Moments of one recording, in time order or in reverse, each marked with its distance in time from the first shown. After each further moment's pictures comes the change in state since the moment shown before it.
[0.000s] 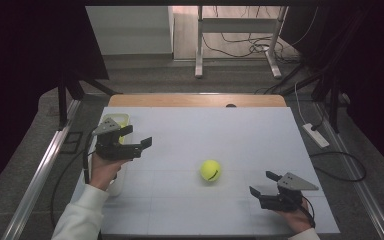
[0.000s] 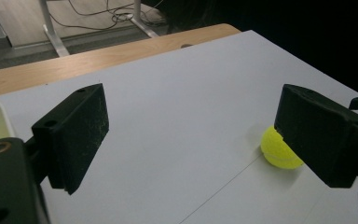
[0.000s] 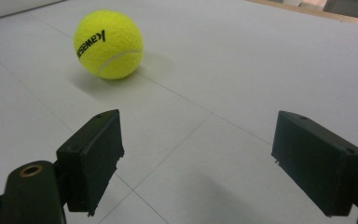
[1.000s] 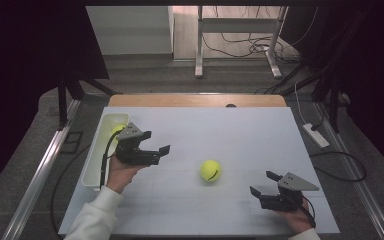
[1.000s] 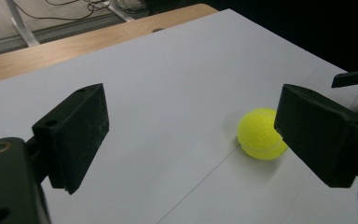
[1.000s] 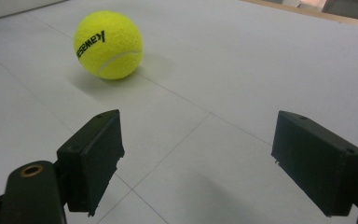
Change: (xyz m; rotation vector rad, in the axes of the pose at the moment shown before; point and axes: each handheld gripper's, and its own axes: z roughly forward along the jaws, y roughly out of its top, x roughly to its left) left arm -0.031 -0.004 0.034 0.065 -0.061 0.067; right arm 0.000 0.000 -0.001 0.001 -0.003 0.000
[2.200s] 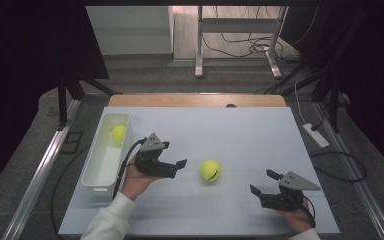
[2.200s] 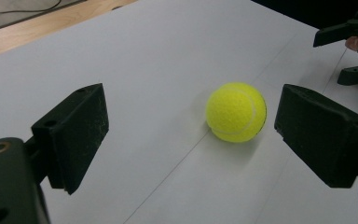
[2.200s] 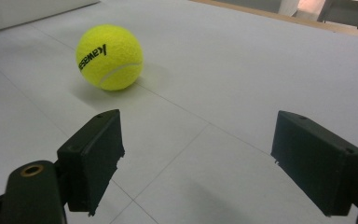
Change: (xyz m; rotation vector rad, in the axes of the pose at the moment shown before) left arm -0.034 -0.016 0.035 0.077 -0.070 0.094; right arm 0.000 0.004 0.000 -0.031 0.000 0.005
